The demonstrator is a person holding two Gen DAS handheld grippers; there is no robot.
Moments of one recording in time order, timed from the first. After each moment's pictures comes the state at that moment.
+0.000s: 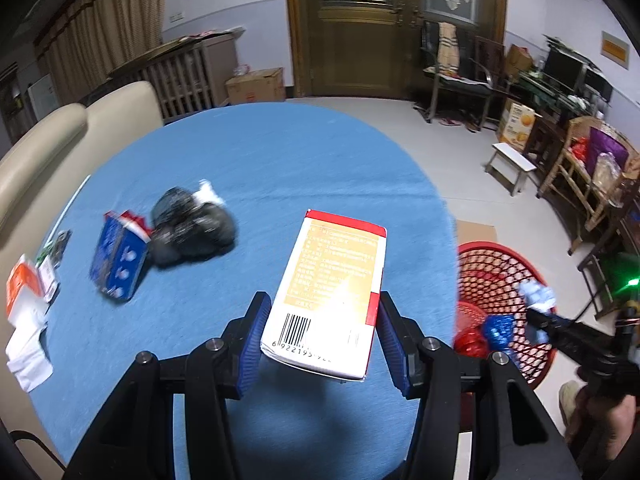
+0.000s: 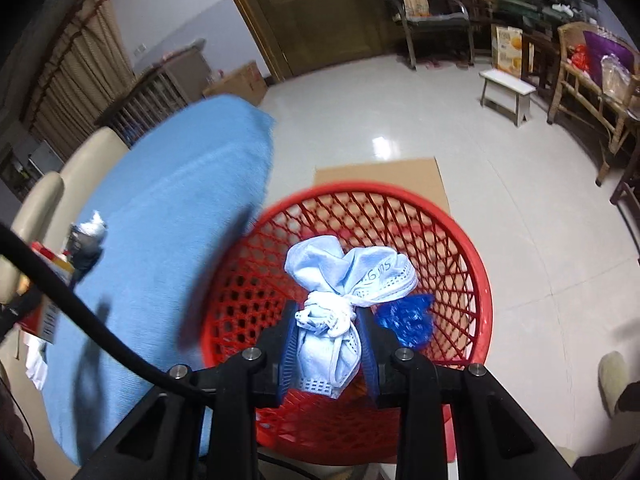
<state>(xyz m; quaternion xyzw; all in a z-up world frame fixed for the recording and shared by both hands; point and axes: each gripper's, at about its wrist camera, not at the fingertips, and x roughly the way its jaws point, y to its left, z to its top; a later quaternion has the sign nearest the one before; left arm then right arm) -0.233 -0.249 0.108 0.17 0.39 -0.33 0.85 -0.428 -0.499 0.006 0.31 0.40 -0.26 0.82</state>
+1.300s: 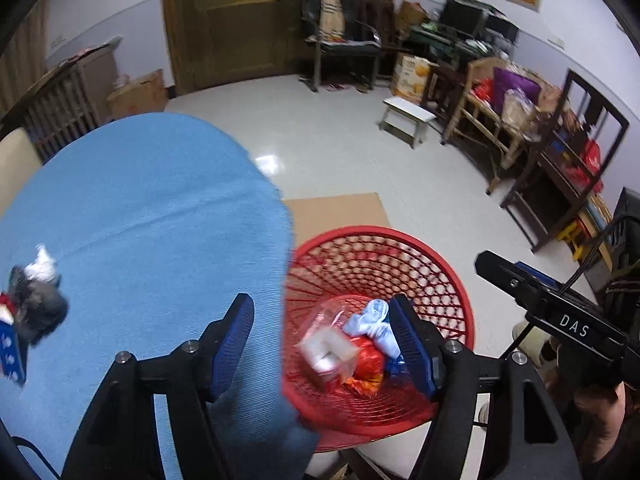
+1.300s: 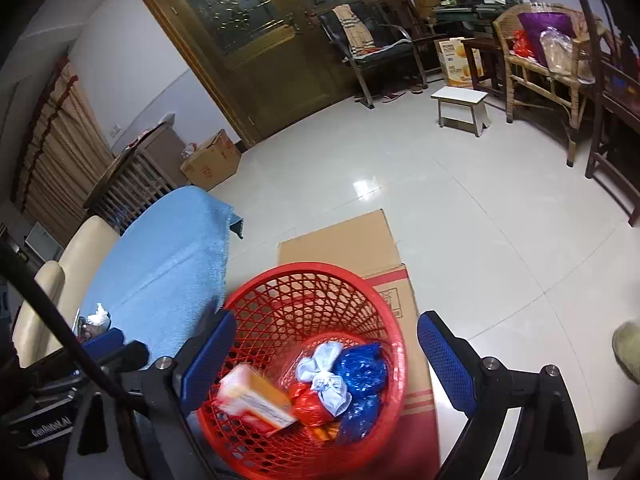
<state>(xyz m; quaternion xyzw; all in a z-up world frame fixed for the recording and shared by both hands) -0.278 -0.364 0.095 0.21 0.40 -0.48 0.75 -0.492 -0.546 0.043 0.36 0.28 -0.33 0.83</state>
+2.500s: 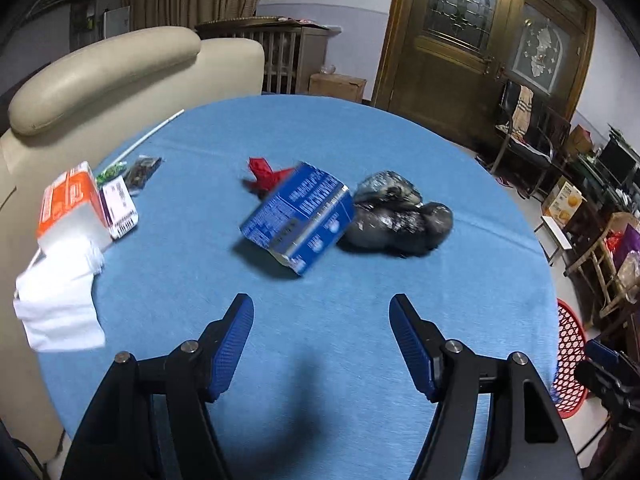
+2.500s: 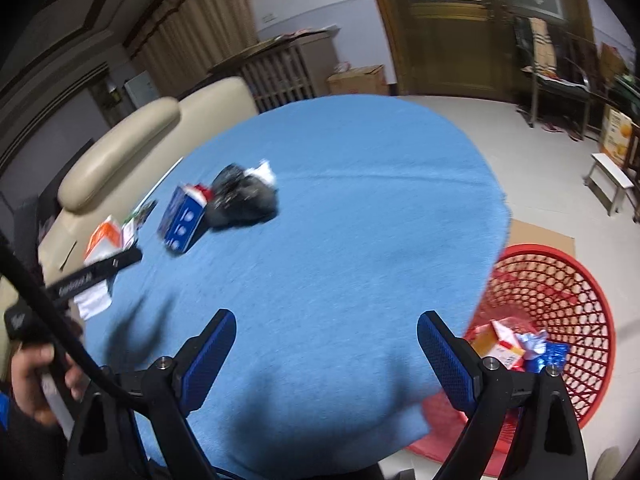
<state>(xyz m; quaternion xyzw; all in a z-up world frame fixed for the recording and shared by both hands) -0.104 -0.061 0.095 0.04 0.40 -0.24 0.88 -0.326 -0.328 0.082 0.19 0.39 -0.09 0.90</state>
